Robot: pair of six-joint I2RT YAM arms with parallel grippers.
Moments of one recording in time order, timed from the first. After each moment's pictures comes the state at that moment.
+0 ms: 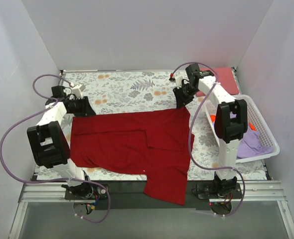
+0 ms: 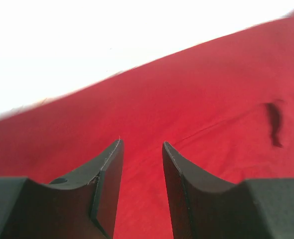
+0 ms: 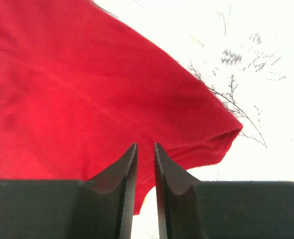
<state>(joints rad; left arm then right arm) 0.24 1.66 1.16 -0.54 0.69 0.22 0.28 2.06 1.80 -0.99 -0.48 -0.39</state>
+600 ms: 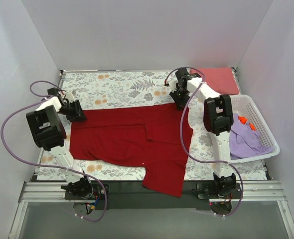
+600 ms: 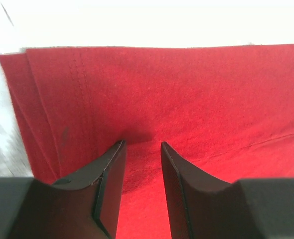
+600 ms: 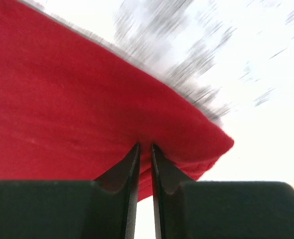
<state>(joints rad) 0.38 1.99 1.34 -0.64 0.48 0.12 0.32 2.31 1.93 -0.95 -0.17 -0.38</state>
